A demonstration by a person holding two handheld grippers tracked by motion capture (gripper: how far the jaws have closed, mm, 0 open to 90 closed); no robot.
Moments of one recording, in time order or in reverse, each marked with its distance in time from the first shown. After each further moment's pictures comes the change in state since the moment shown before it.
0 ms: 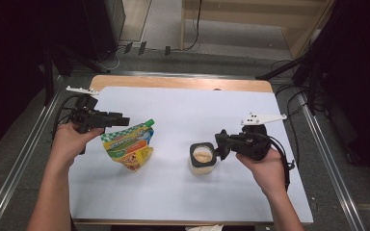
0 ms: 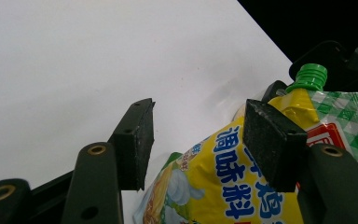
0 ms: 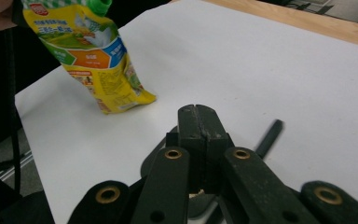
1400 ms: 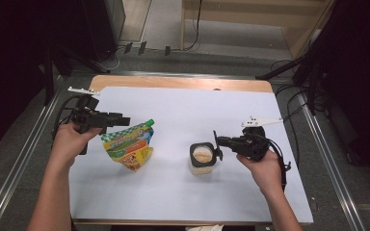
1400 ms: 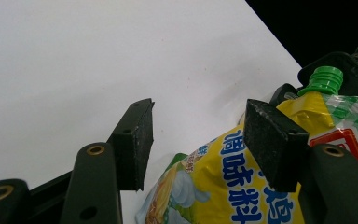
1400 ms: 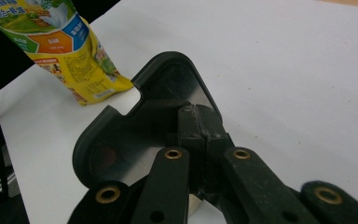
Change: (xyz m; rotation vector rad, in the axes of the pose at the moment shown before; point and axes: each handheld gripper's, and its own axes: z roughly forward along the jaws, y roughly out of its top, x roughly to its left) left arm 0.000 -0.001 0.004 -0.002 0.028 -0.023; right arm -0.027 -0.024 0.020 0.028 -0.008 0.067
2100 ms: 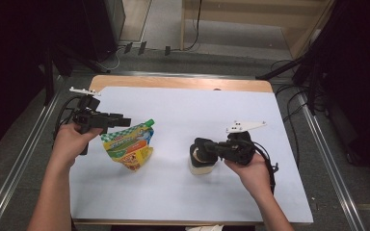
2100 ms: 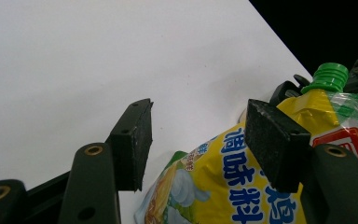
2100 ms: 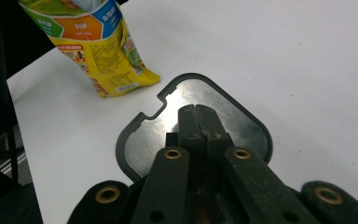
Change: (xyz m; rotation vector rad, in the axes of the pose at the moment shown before) left arm 0.000 0.000 0.003 0.014 -0.003 -0.003; right arm 0.027 -0.001 0.024 0.030 0.054 -0.069
